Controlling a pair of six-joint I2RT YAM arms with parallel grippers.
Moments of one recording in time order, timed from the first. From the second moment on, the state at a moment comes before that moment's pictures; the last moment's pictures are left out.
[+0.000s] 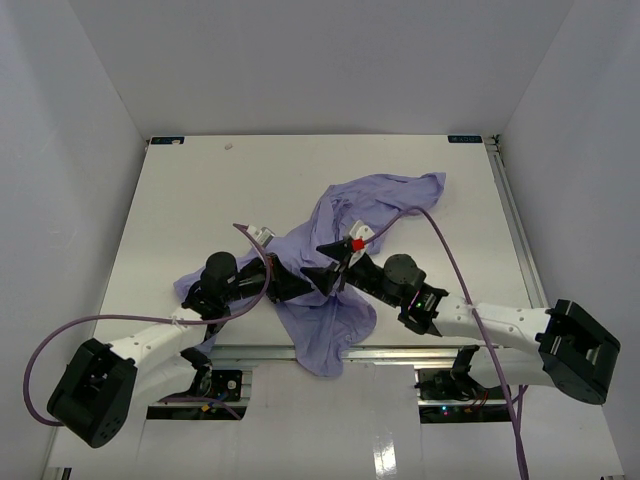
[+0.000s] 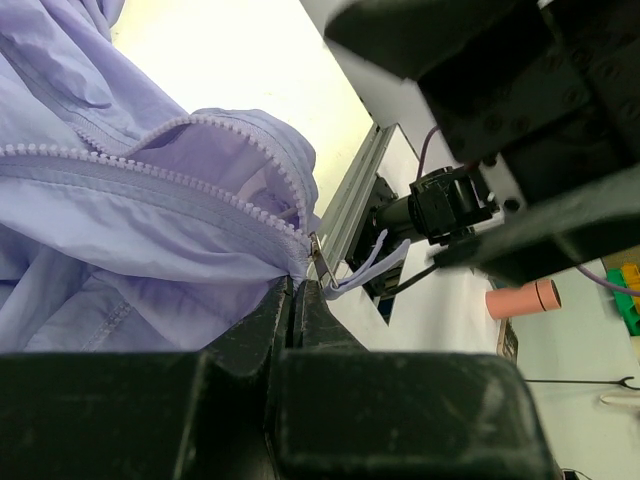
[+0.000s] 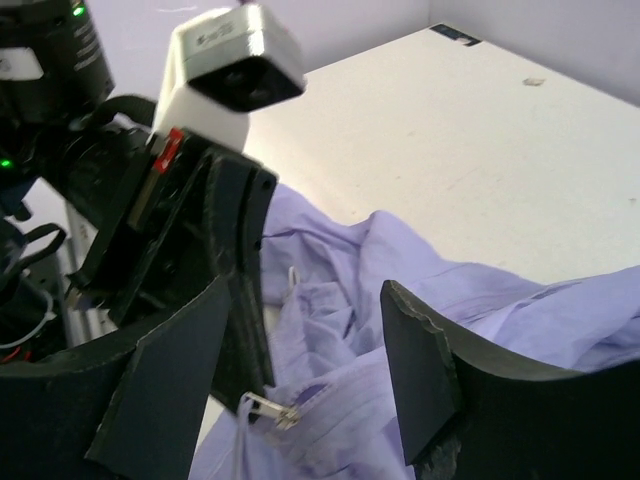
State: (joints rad) left arm -0.54 1.03 0.29 0.61 0.70 -0.76; right arm 1.03 1.18 0.56 0.68 -0.03 0.08
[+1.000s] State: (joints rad) left arm -0.53 1.01 0.29 0.57 0.72 -0.74; right arm 0.95 0.90 0.46 0.25 -0.59 -0.84
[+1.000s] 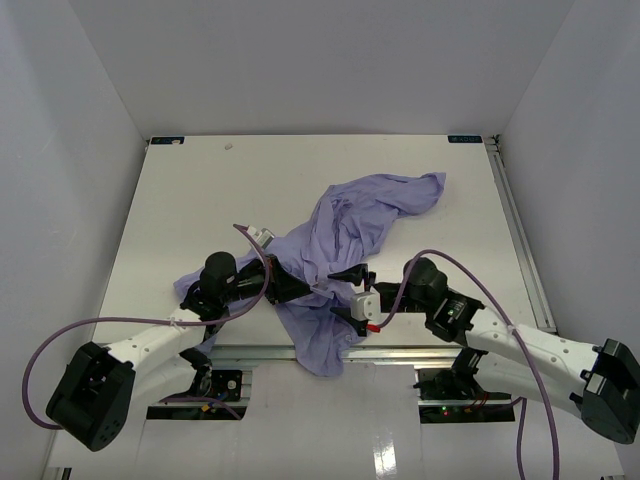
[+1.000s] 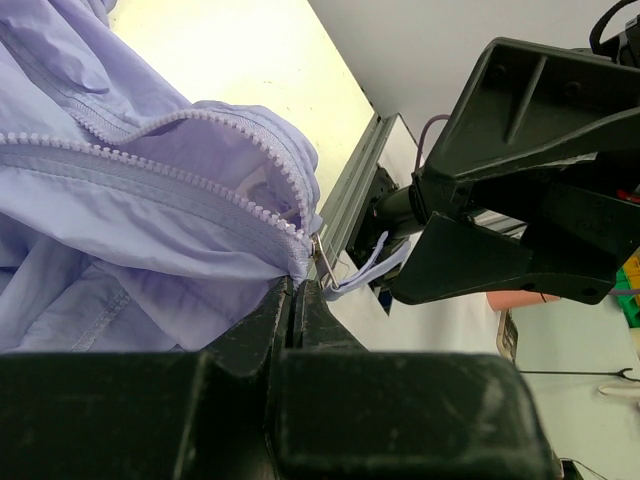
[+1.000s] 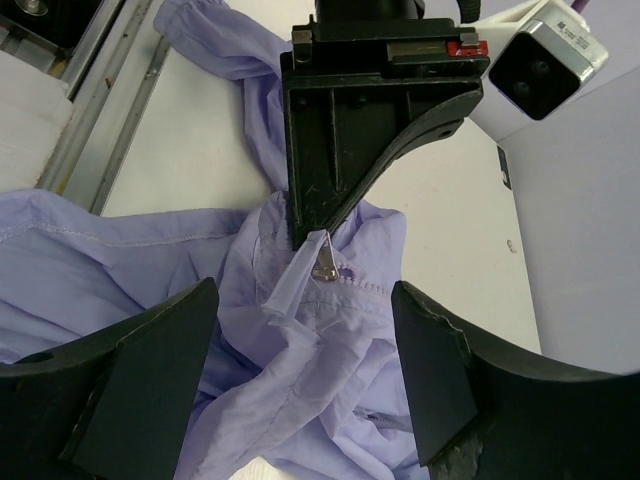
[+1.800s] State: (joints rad) left arm -0.53 1.01 0.29 0.58 0.72 -0.74; right arm 0.97 1.12 0.54 0.32 -0.55 -0.84
